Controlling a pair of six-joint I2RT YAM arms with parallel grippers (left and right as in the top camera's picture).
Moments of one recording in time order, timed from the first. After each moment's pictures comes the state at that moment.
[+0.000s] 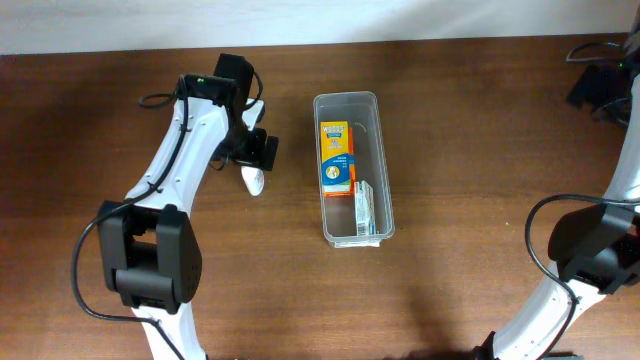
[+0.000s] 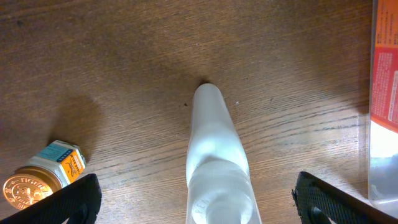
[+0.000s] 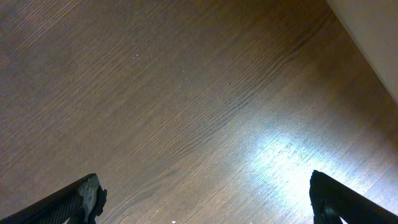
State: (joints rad) left arm -0.22 2.06 1.80 -1.21 0.00 0.02; right arm -0.42 2.13 2.35 -1.46 0.25 0.27
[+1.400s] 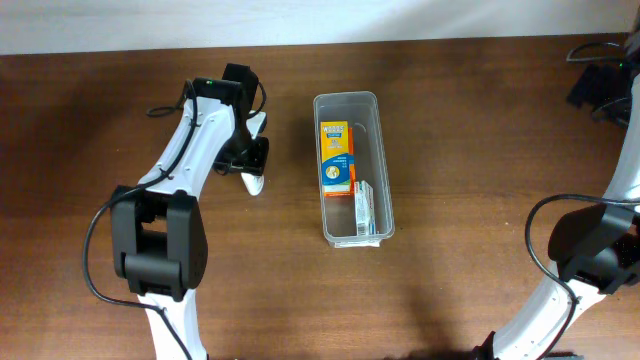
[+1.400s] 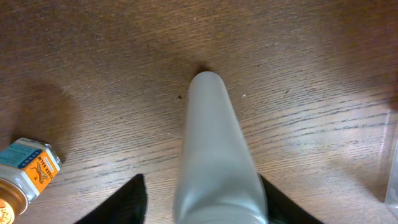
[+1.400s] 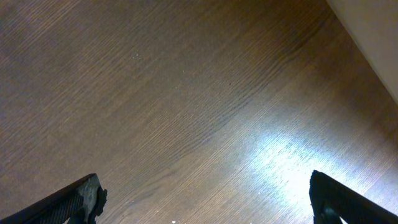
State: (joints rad) left arm -0.22 2.14 1.80 -1.23 0.00 0.00; right arm -0.42 2.13 2.35 -1.46 0.25 0.26
